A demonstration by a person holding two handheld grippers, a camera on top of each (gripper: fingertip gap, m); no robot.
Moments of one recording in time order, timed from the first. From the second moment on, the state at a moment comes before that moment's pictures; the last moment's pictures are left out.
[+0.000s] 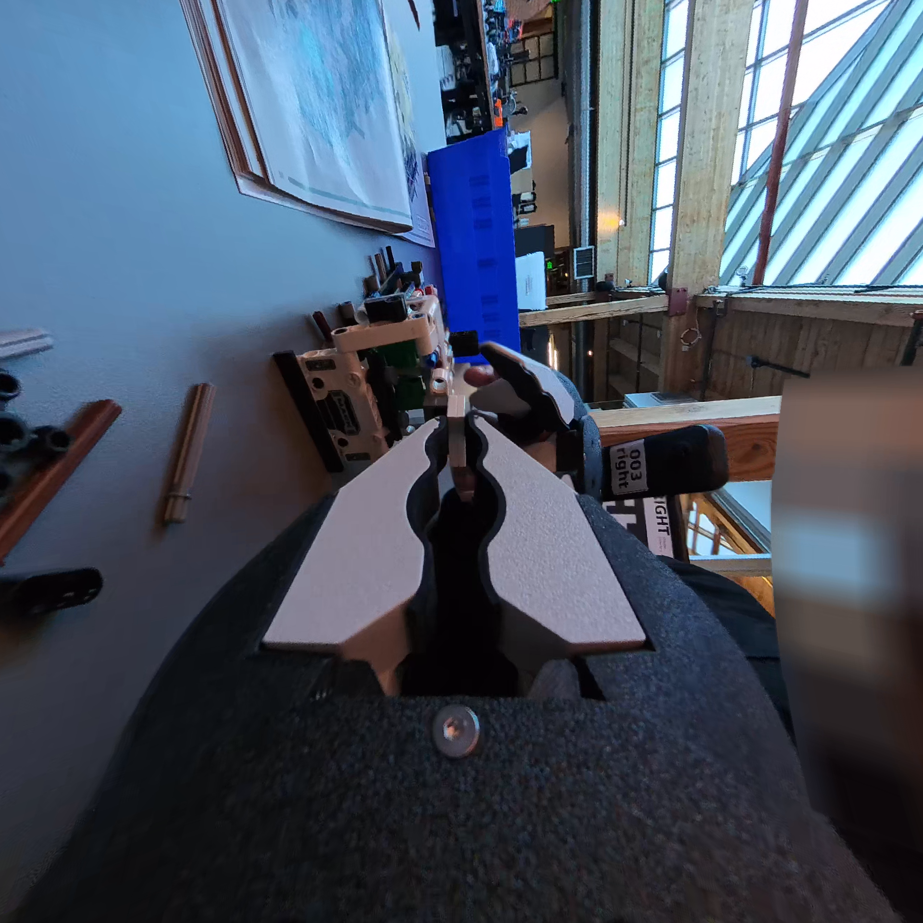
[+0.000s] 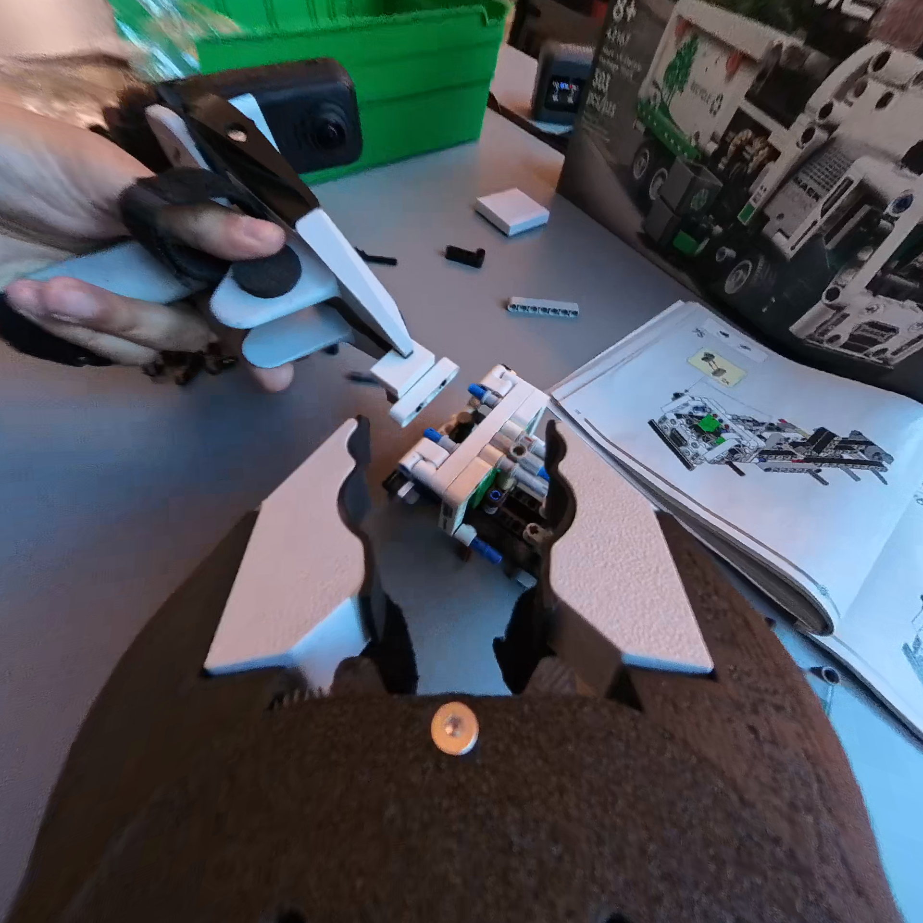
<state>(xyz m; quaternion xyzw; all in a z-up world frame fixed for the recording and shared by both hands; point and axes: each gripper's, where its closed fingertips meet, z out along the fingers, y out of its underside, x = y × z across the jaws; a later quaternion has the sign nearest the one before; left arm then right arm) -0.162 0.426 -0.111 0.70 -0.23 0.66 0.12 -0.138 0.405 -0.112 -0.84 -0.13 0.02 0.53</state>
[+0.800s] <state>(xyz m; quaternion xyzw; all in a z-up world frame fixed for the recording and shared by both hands) -0.195 0.423 -0.080 0.71 -0.29 0.65 0.00 -0.122 0.417 -0.133 -0.86 -0.07 -0.07 0.51</state>
